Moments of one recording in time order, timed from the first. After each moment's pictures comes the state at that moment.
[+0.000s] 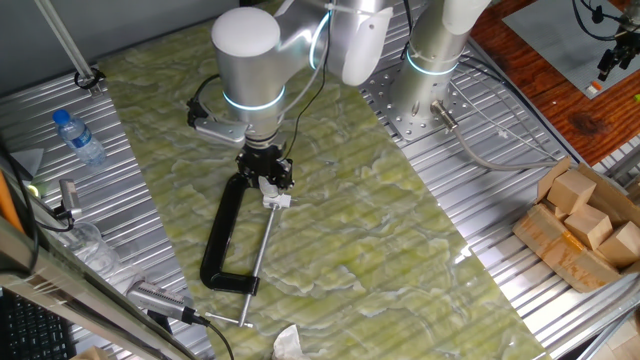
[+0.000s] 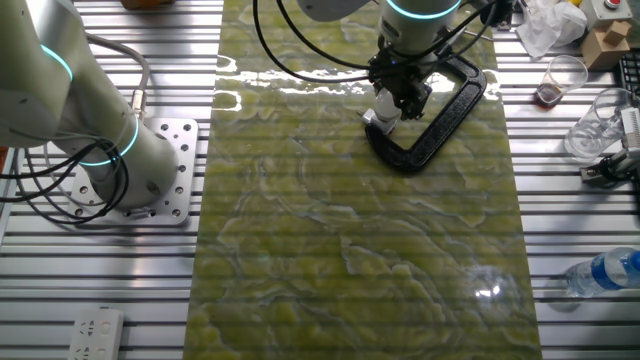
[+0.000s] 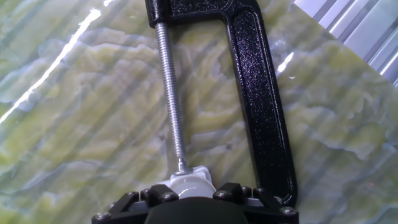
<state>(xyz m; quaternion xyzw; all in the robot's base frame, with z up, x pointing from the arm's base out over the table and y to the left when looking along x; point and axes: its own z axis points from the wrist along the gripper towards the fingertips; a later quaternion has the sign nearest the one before) 0.493 0.099 0.081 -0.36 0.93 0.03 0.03</state>
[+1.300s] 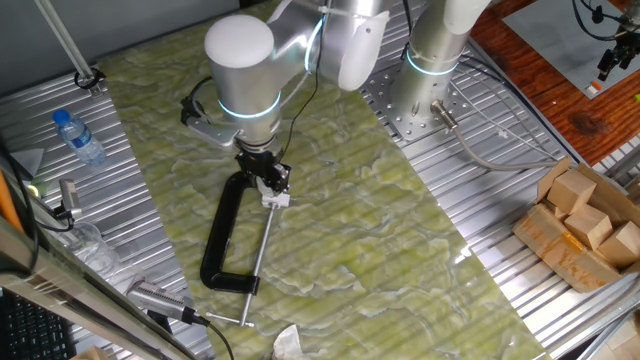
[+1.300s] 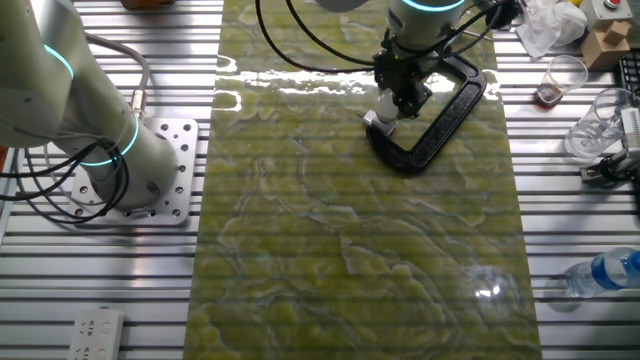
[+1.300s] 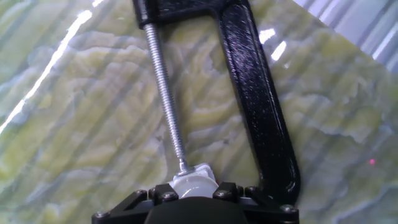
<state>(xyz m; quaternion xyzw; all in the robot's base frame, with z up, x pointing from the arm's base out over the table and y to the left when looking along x) 0.494 0.098 0.082 -0.22 0.98 0.02 0.00</state>
